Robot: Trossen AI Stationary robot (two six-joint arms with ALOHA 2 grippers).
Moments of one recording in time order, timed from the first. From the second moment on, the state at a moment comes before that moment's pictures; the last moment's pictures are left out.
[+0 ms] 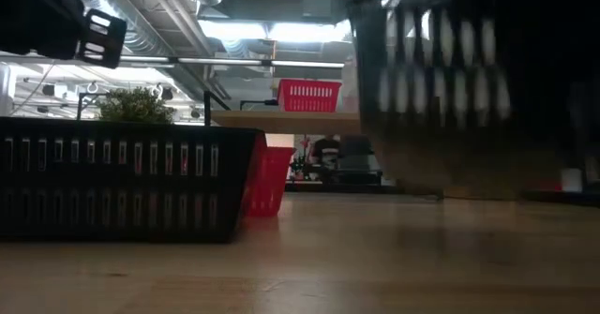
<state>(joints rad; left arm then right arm) -0.61 0.78 0.17 0.42 -0.28 0.04 0.63 2.32 2.06 -1.21 0.07 1.00</state>
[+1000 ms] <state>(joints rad) -0.51 0.37 0.14 0.05 -0.20 0.00 0.01 2.22 2.35 -0.96 0.23 -0.28</state>
